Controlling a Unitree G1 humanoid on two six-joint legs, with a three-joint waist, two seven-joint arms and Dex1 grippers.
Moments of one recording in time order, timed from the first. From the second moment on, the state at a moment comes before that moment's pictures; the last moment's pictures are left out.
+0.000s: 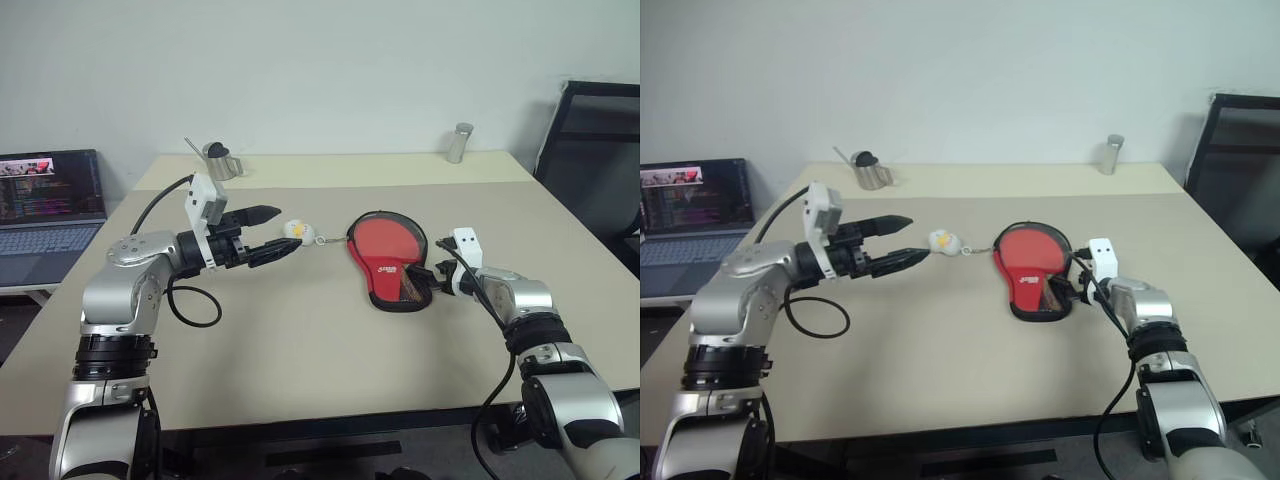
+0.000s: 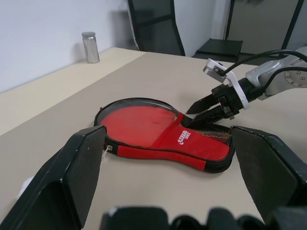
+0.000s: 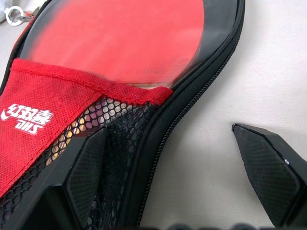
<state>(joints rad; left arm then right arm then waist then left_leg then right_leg) -0.71 0.66 0.15 0.12 -0.45 0.49 -1.10 -0.90 -0.39 -0.05 0.78 0.21 0.57 0.55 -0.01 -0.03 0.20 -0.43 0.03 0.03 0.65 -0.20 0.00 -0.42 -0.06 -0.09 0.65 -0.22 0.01</state>
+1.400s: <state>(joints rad) -0.41 0.85 0.14 -0.02 -0.50 0.53 -1.27 -0.68 -0.14 0.02 0.11 0.27 1.05 0.50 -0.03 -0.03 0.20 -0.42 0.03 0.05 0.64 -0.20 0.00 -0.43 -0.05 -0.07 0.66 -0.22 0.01</state>
